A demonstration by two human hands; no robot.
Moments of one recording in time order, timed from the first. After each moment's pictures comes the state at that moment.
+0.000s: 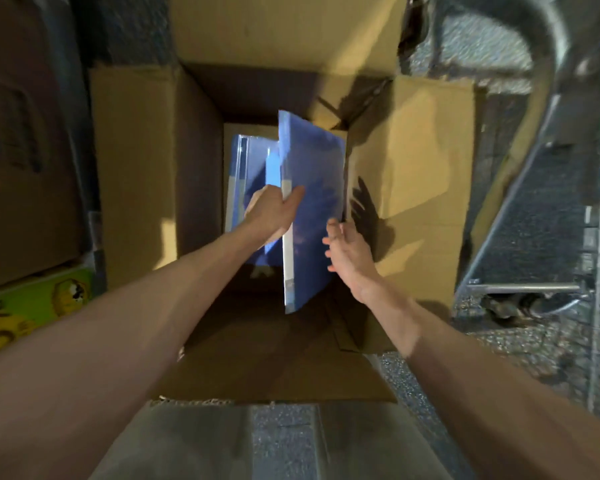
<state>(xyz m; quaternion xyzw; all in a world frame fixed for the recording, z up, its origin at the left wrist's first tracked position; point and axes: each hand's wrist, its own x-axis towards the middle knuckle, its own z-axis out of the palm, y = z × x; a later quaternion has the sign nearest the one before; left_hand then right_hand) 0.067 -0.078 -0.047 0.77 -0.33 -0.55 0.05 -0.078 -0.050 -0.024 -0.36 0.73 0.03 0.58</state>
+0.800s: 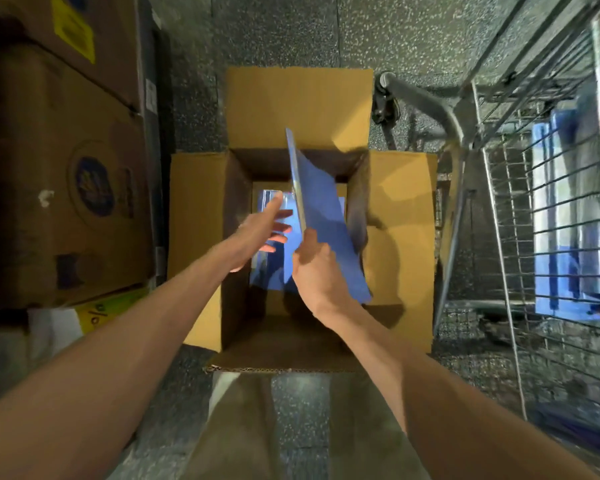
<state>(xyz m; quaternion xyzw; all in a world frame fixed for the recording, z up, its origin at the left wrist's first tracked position) 0.116 -0.088 0.094 0.70 -0.24 -0.66 0.12 -0.024 -0.054 0.140 -0.65 0.61 0.04 0.45</state>
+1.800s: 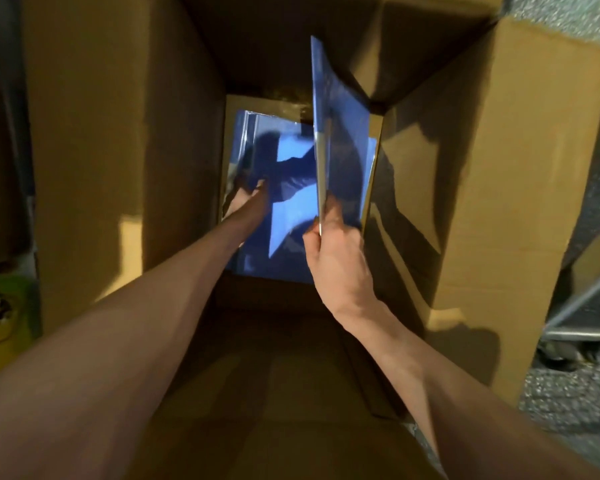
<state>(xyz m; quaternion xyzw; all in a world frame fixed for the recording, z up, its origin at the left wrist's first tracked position) 0.114 -0.053 -0.215 0.80 -0.14 -0.57 0.13 -0.029 -0.041 -0.103 -0.66 0.65 0.03 0.38</state>
